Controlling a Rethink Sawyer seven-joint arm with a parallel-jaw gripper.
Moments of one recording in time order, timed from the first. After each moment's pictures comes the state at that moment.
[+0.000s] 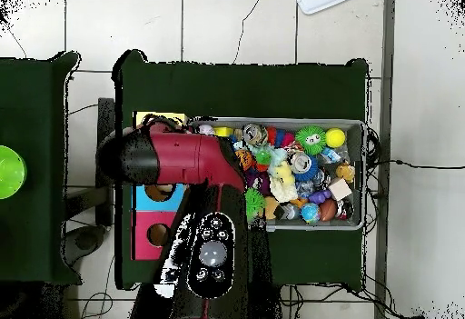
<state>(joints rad) 0.11 -0.64 -0.16 1.47 0.08 0.46 2.01</state>
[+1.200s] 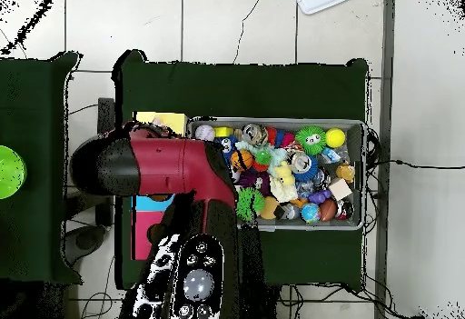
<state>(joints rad) 0.14 -0.72 -0.16 1.49 0.08 0.57 2.01</state>
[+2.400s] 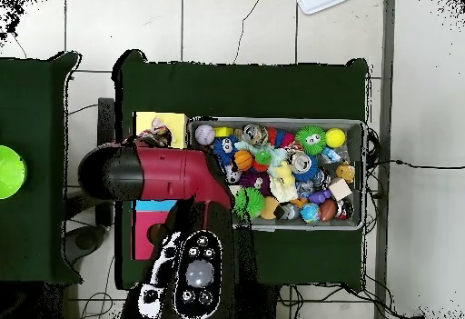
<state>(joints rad) 0.14 -0.69 -0.14 1.56 0.14 0.56 2.01</state>
